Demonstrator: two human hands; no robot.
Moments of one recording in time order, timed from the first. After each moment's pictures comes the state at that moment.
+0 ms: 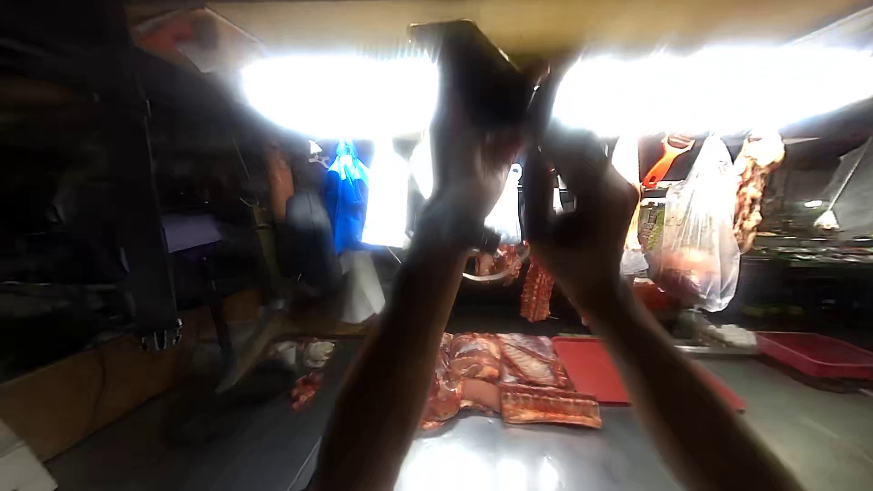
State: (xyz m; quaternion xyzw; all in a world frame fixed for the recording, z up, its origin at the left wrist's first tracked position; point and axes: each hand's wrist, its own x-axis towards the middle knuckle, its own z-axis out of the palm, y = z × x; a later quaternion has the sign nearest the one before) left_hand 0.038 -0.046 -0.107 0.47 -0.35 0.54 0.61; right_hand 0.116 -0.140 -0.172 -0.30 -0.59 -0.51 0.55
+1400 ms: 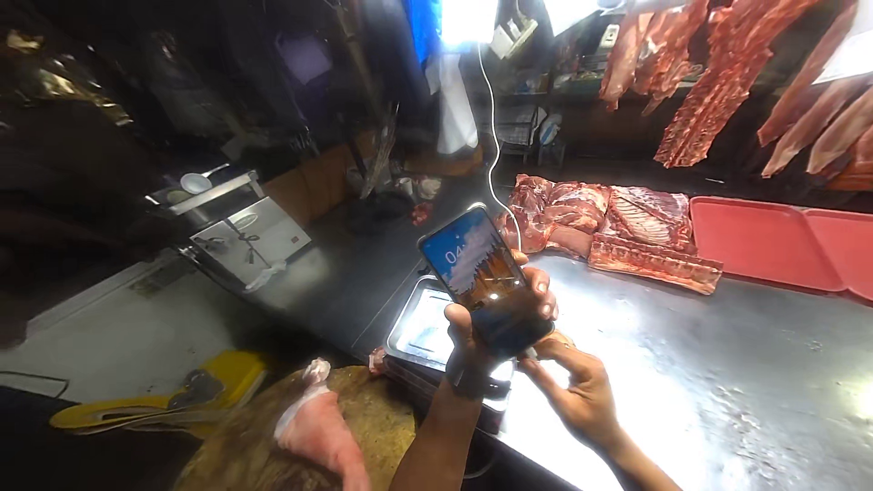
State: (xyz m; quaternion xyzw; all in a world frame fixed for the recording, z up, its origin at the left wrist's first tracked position) left_hand -0.039 -0.153 -0.488 0.41 -0.22 0.46 0.76; right_hand 0.081 -0.244 -0.540 -0.35 -0.66 0.20 0.64
